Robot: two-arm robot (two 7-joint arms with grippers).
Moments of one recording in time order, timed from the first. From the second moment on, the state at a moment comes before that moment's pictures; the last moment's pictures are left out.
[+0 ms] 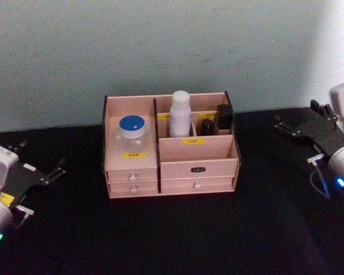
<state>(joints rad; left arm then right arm) -0.20 0.60 0.45 -1.41 -0.25 -0.12 0.03 0.20 0.54 -0.24 -1.51 0.26 0.08 0.01</state>
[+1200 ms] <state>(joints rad) -0.20 0.60 0.45 -1.41 -0.25 -0.12 0.03 0.23 0.43 -0.30 -1.37 0.10 0.09 -0.07</state>
